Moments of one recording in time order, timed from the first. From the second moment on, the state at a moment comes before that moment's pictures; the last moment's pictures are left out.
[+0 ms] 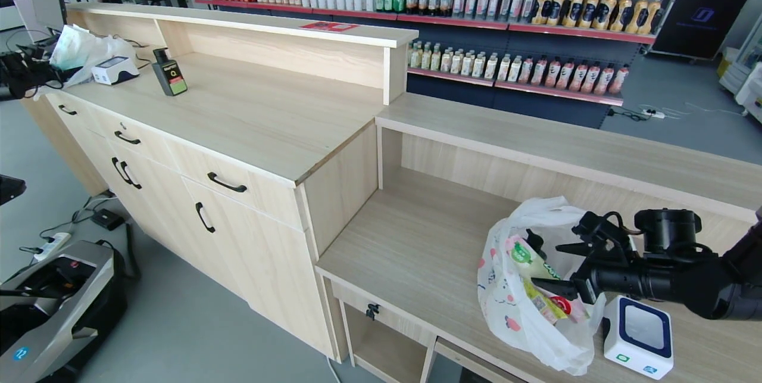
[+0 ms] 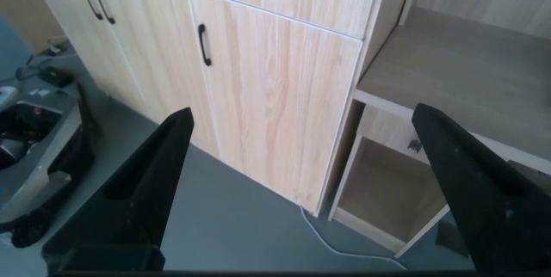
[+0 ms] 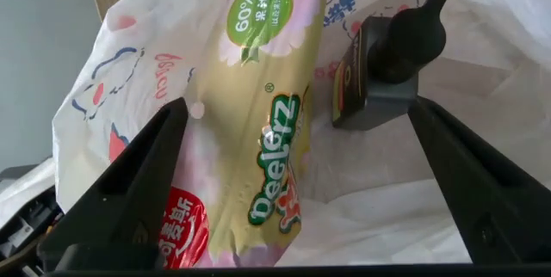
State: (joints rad) left arm 0.00 0.00 0.00 0.00 0.04 -0.01; right arm -0.10 2.07 -0.64 -0.77 0.62 -0.63
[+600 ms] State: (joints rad) left arm 0.00 0.00 0.00 0.00 0.04 -0.01; right arm -0.13 1.63 -0.61 -0.72 0.61 -0.67
